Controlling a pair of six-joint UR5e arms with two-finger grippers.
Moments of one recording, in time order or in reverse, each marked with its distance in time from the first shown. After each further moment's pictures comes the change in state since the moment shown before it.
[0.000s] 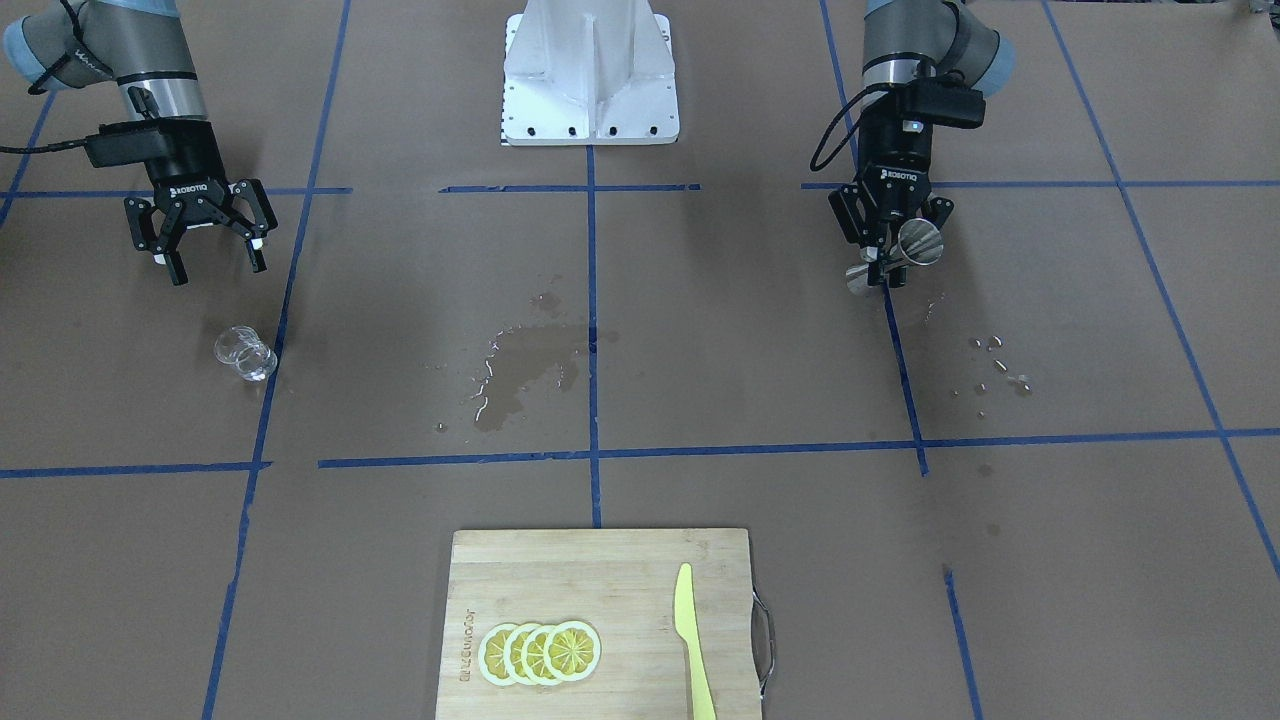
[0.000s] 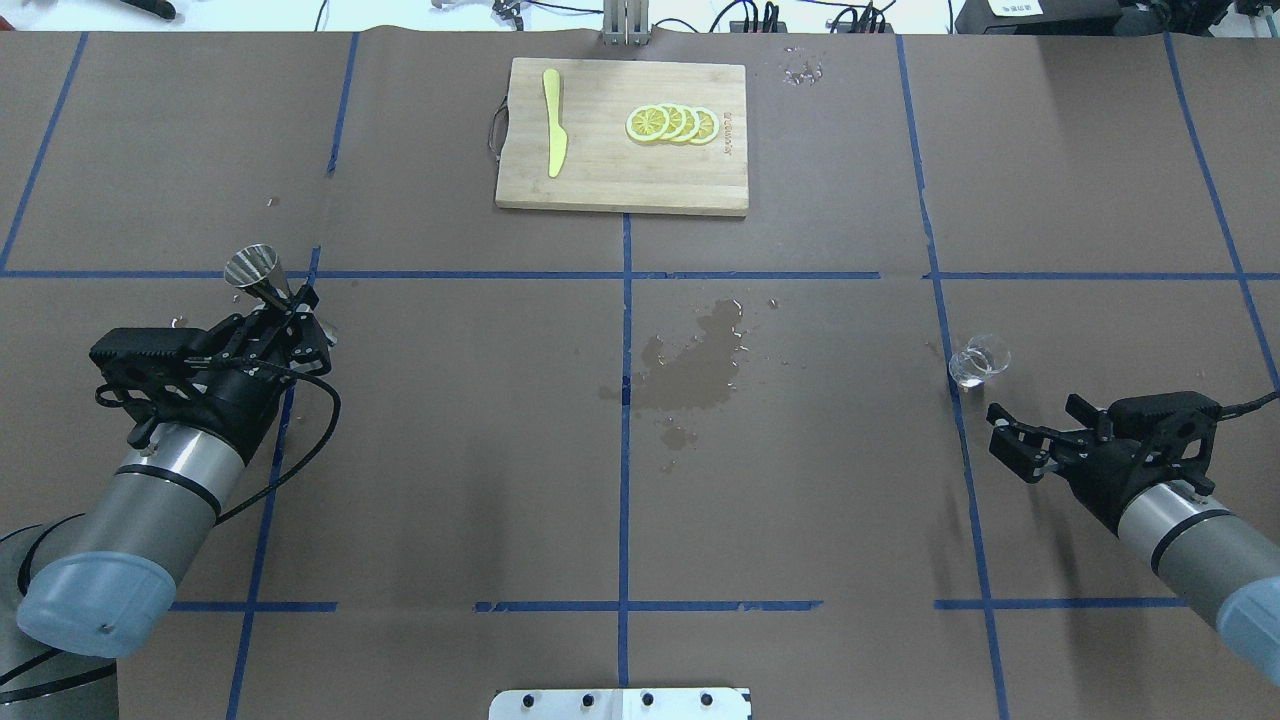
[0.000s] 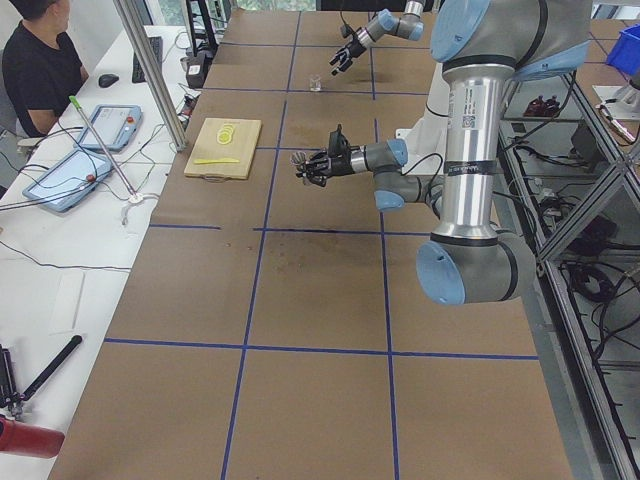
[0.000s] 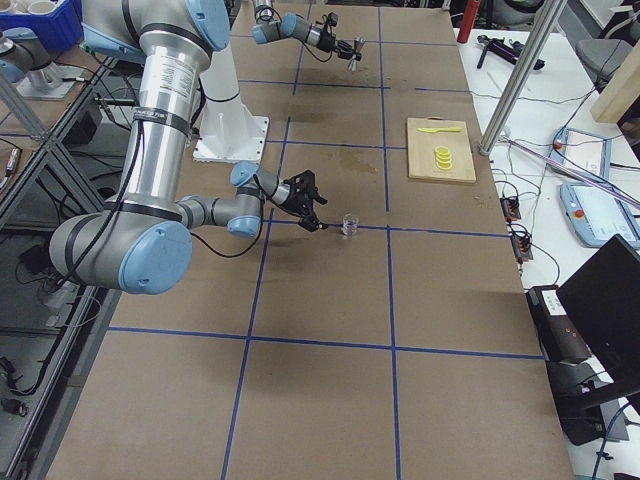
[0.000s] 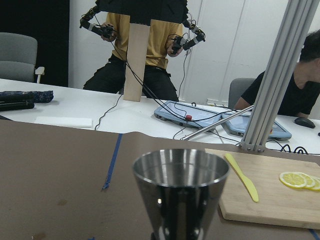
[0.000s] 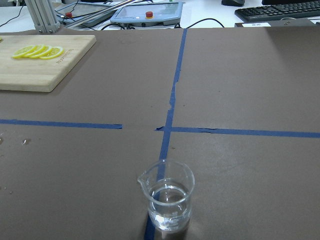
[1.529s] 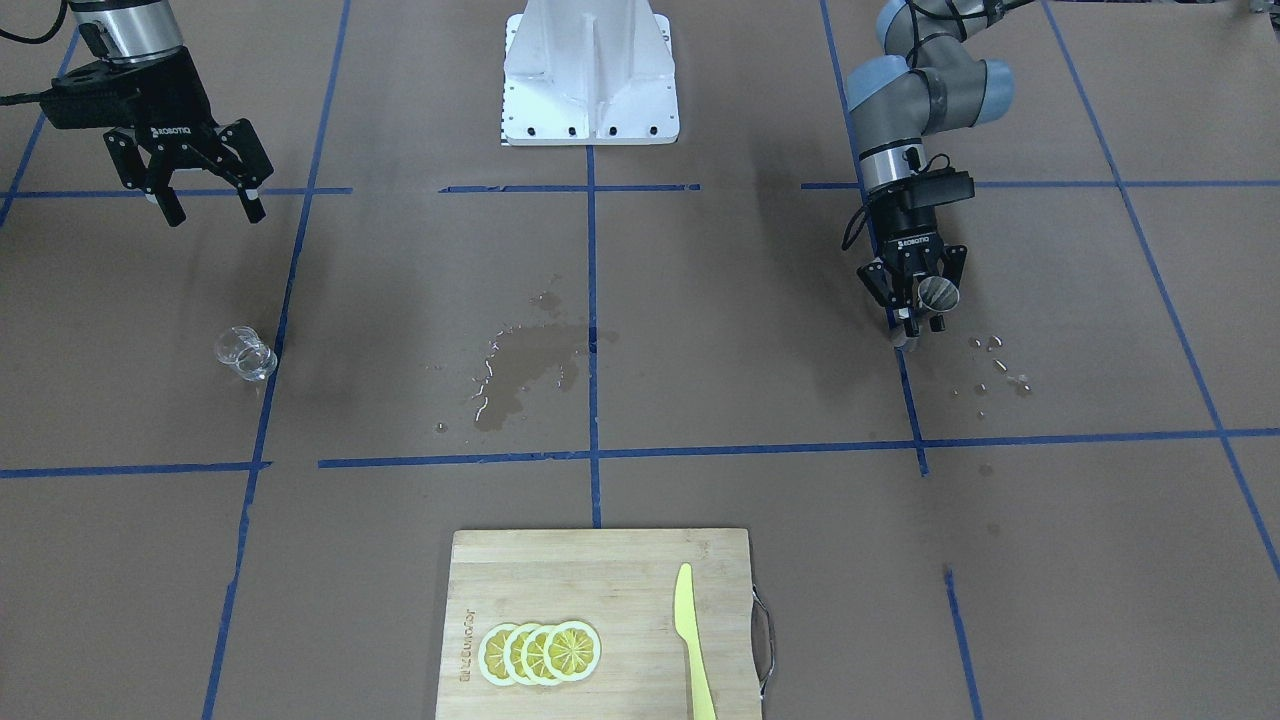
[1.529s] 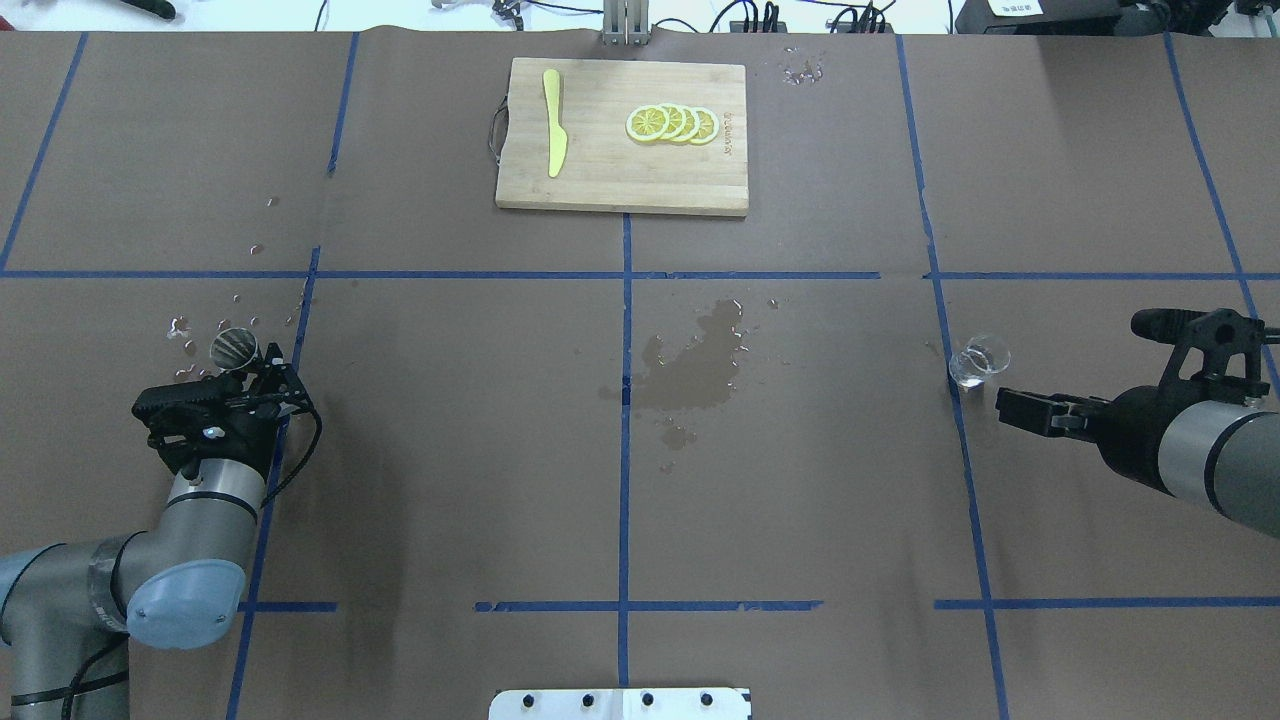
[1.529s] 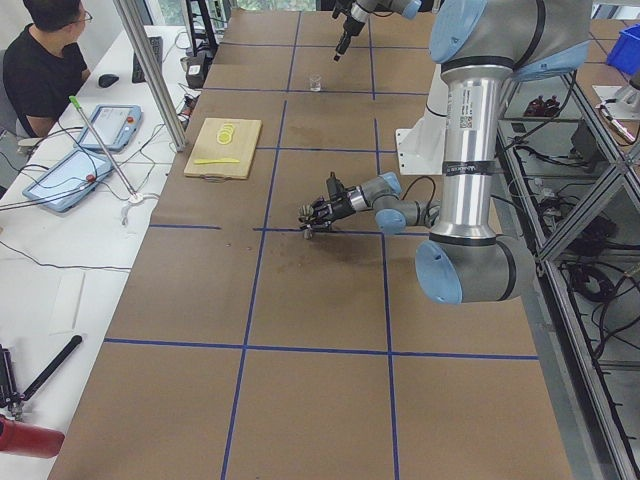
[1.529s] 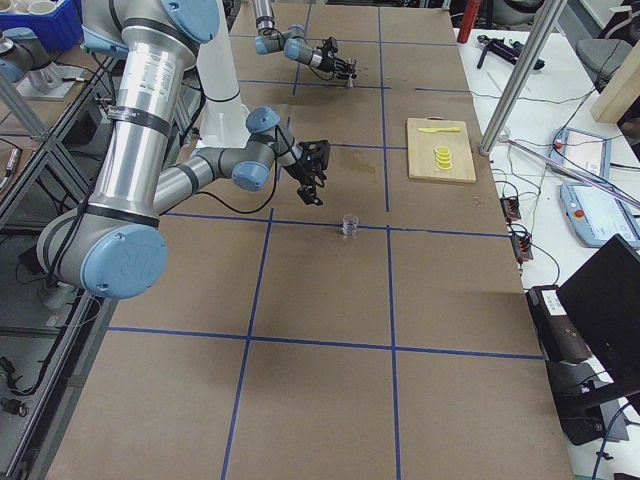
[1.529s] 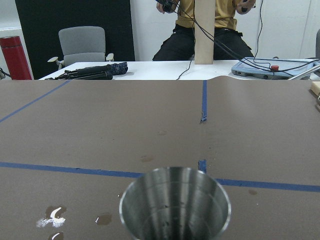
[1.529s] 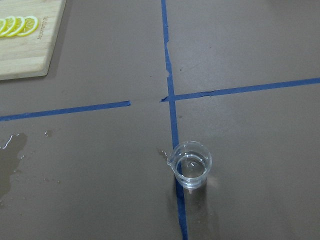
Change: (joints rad) left arm 0.035 0.001 0.178 0.386 0.050 -0.415; right arm 0.230 0.007 0.373 -0.516 0.518 0.132
